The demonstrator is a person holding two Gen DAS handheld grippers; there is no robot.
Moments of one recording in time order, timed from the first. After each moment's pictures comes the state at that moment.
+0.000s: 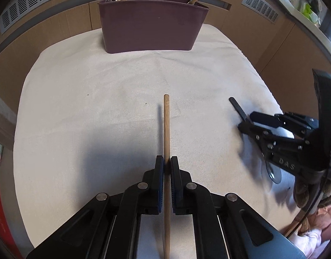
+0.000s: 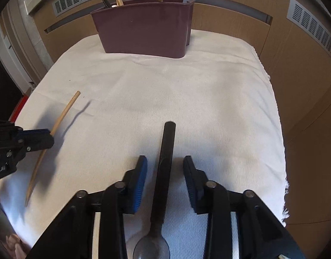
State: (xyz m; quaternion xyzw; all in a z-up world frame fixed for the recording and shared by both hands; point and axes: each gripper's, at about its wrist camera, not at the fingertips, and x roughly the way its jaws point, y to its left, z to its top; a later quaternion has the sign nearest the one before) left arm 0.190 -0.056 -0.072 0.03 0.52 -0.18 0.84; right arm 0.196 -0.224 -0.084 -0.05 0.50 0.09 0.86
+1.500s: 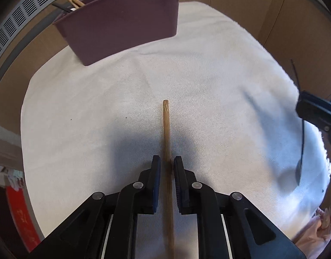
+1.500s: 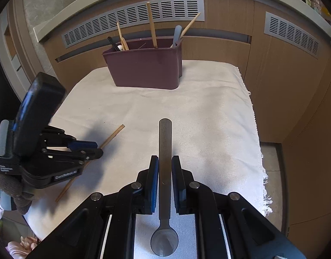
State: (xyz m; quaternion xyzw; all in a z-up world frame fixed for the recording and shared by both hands) left arm 0.212 -0.112 -0.087 0.15 0.54 -0.17 0.81; right arm 0.154 -0.248 -0.029 0.01 0.43 0.10 0.90
